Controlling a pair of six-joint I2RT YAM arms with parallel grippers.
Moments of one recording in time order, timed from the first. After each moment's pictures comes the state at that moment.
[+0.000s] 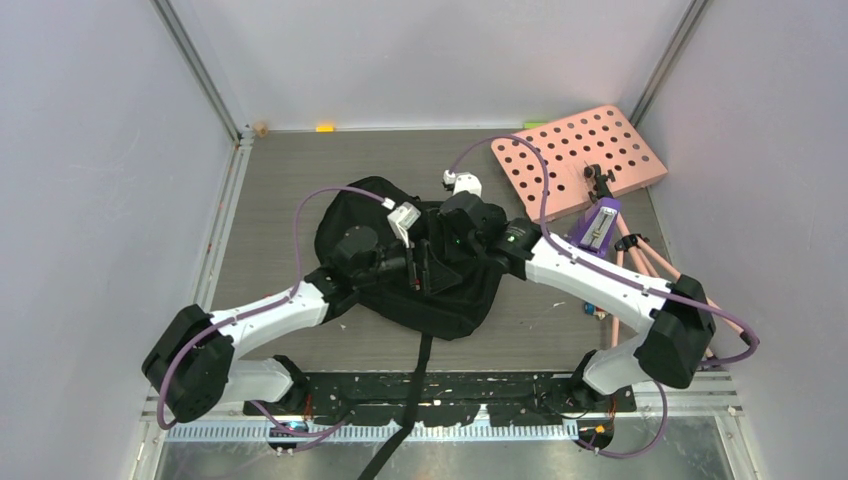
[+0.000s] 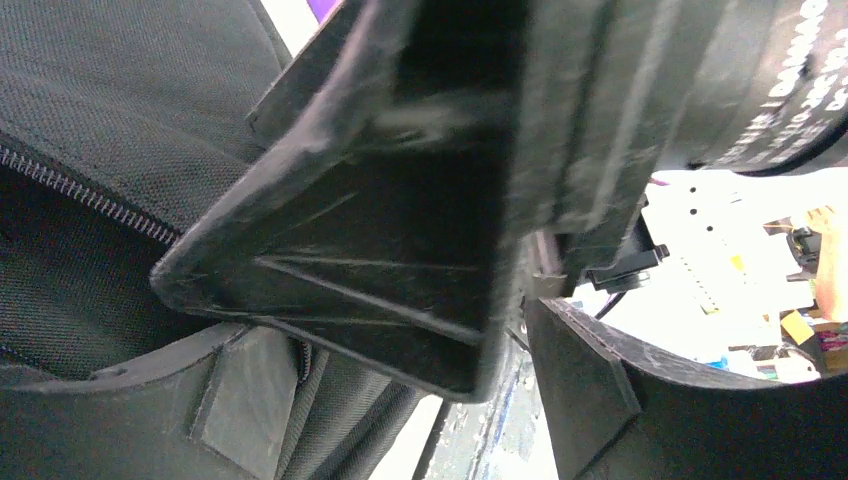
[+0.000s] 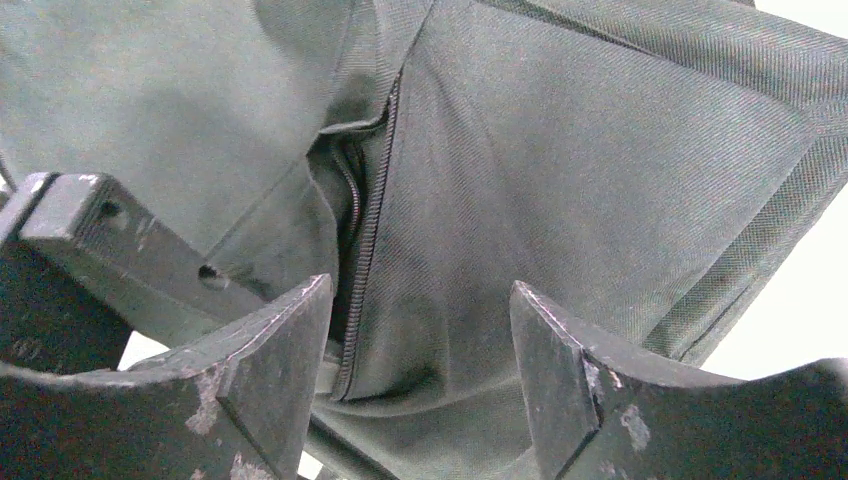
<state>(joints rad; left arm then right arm) -0.75 1.25 0.61 0.46 0.47 -0.61 0.87 1.41 1.18 -0.48 0.30 0.55</state>
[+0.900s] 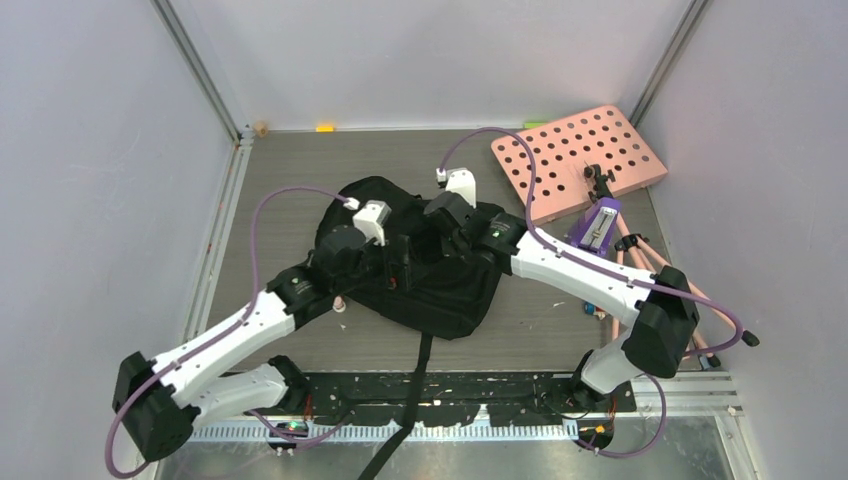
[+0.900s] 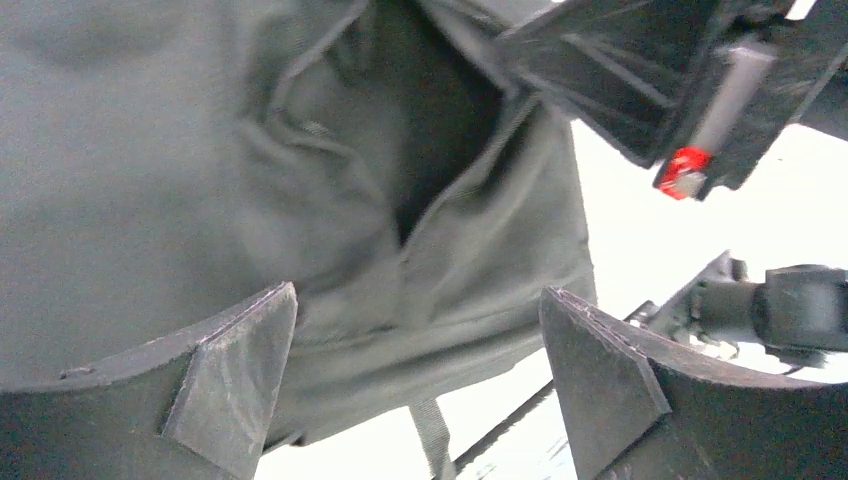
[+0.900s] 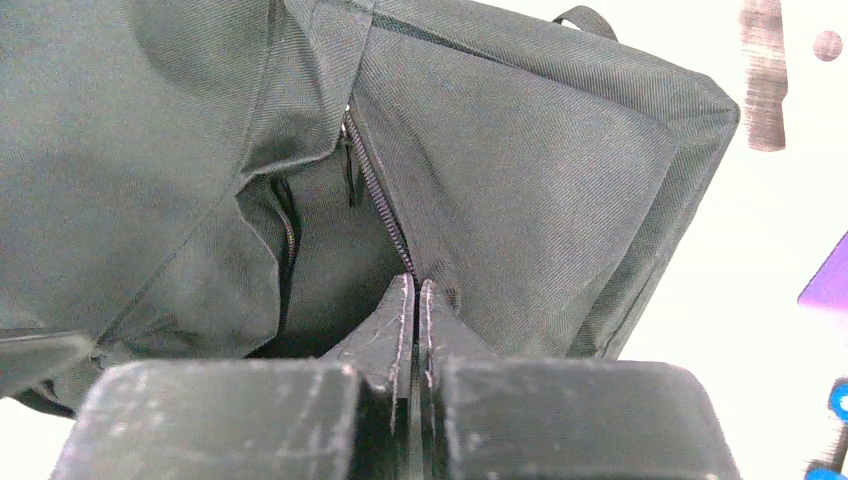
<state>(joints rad) -0.77 1.02 0.76 -0.20 0.04 -0.52 0.92 1.52 1.30 -0.61 0.53 0.52</state>
